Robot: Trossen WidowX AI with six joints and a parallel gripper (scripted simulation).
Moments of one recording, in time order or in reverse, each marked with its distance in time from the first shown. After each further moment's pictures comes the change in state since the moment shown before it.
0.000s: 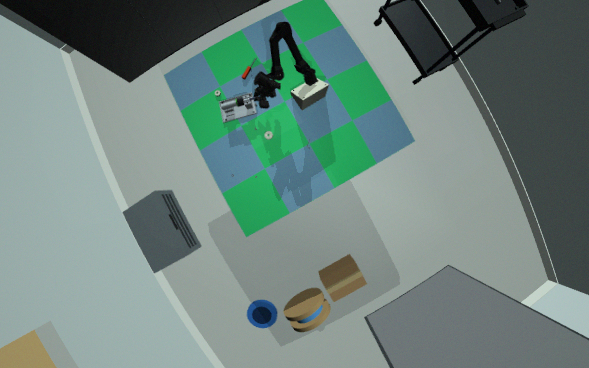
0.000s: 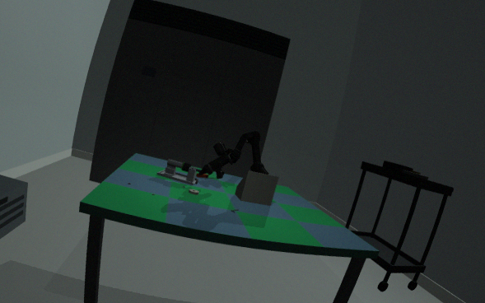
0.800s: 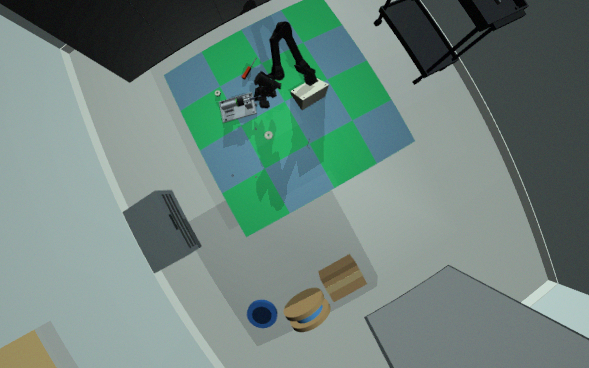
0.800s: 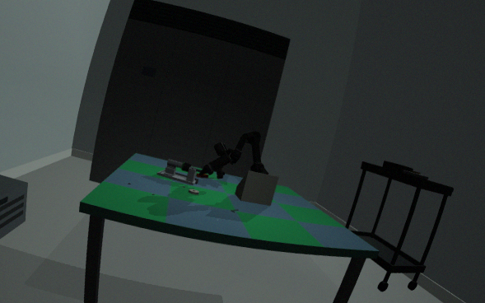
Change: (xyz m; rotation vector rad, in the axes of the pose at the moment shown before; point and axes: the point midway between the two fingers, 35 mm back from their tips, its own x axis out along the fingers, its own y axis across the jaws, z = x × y) arm -0.002 0.000 0.002 0.000 0.000 0.000
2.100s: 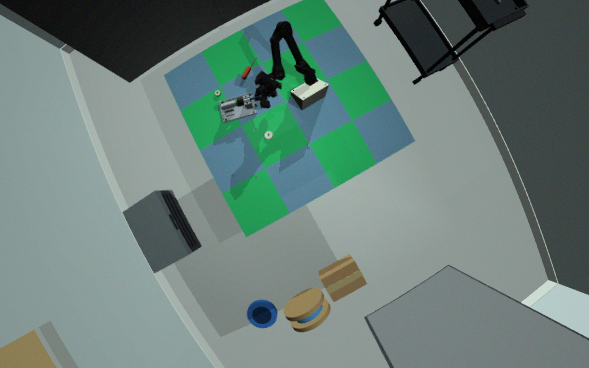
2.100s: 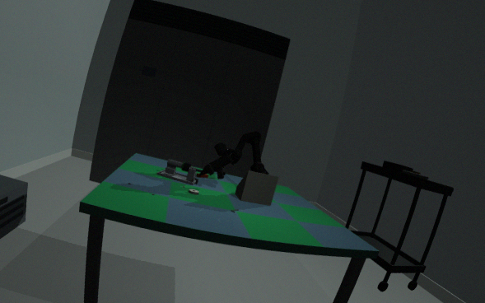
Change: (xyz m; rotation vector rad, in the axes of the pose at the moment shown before) arm -0.003 0.000 0.003 0.000 0.000 0.000
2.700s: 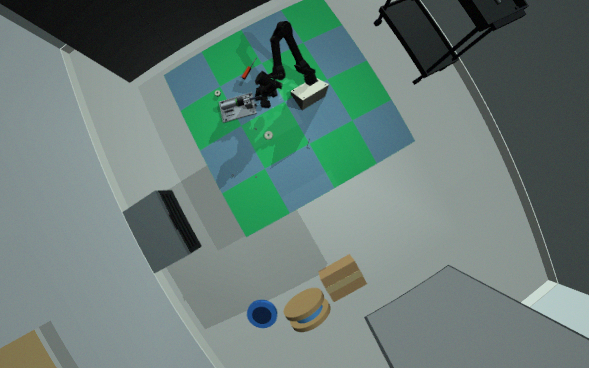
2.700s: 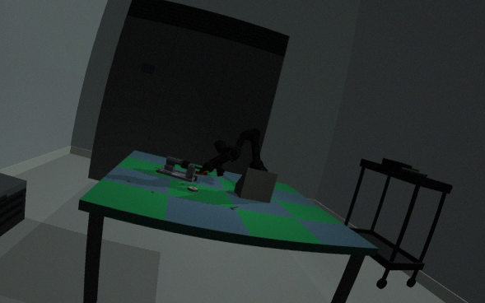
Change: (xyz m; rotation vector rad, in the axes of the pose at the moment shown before) arm -0.001 0.000 0.001 0.000 0.000 0.000
